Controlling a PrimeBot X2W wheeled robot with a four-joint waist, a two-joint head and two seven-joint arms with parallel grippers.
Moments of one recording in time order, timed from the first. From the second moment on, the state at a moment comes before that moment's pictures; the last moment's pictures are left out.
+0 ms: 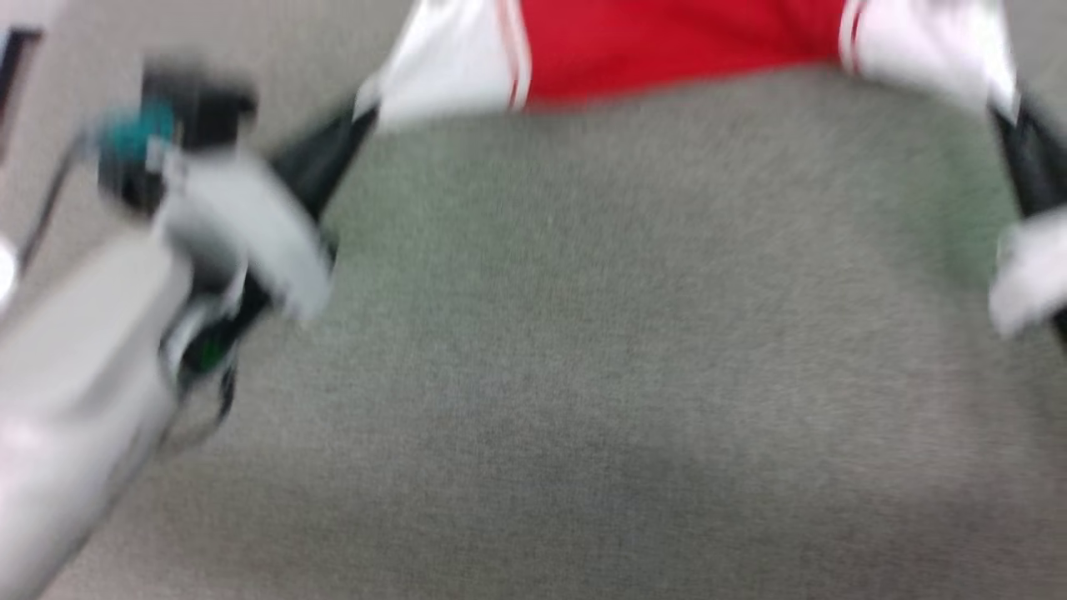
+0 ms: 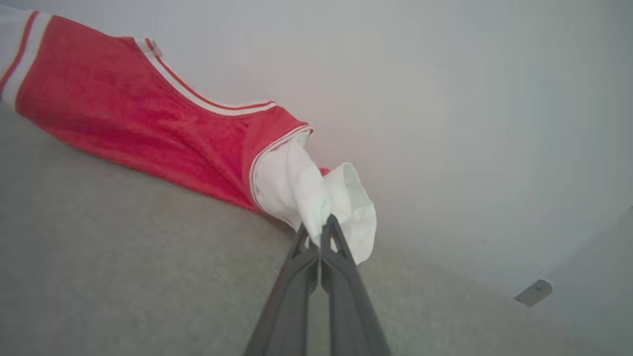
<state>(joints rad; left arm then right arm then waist) -1.07 0.65 -0.92 0.44 -1.03 -0.13 -0.09 -0.81 -0.55 0.39 0.54 0.33 0.13 -0.26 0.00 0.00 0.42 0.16</state>
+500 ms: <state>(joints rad) -0.39 1.02 -1.03 0.01 -1.08 0.13 -0.23 -0.08 -0.63 0.27 0.34 0.34 0.13 -0.24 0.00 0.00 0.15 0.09</state>
